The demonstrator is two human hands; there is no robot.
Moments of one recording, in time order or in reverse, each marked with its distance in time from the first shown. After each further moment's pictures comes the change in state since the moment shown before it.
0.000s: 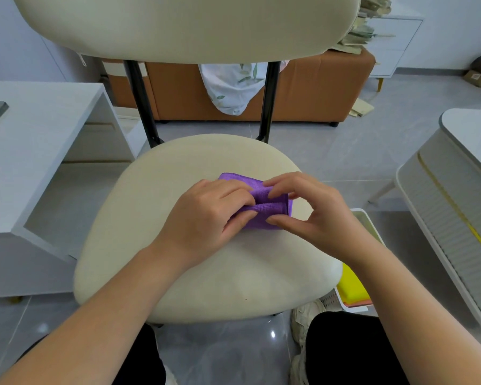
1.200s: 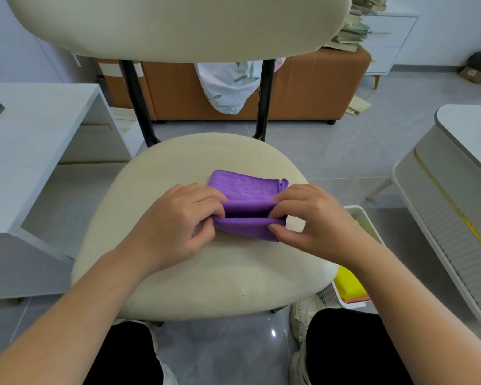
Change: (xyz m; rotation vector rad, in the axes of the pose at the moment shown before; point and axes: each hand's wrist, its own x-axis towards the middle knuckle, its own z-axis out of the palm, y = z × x) left_hand -0.024 -0.019 -0.014 -0.064 -0.159 -0.051; right_hand -0.011 0.006 0.002 -0.379 -0.087 -0.086
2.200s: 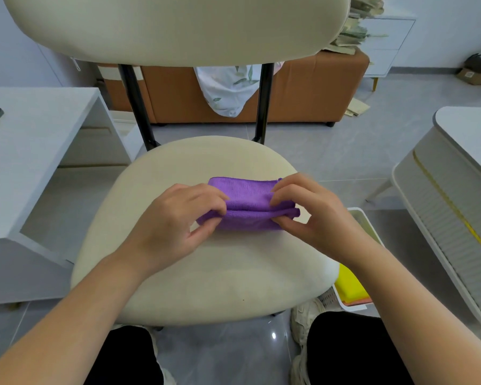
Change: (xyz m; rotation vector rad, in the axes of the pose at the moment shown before) left_hand 0.001 -0.004 0.001 -0.109 0.162 0.064; right_hand 0.002 0.007 -0.001 0.230 0.116 0.043
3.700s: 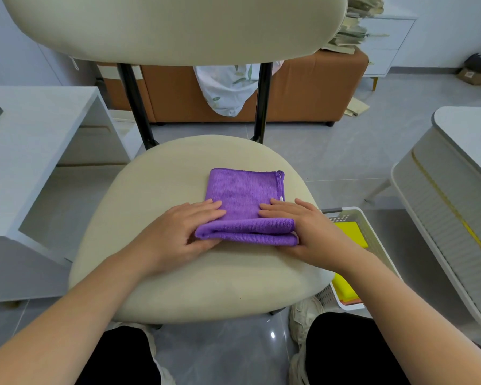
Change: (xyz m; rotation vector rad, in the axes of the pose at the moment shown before) left_hand -0.030 -0.037 0.031 -0.082 -0.365 -0.300; right_hand -0.021 0.027 0.019 -0.176 -0.384 0.192
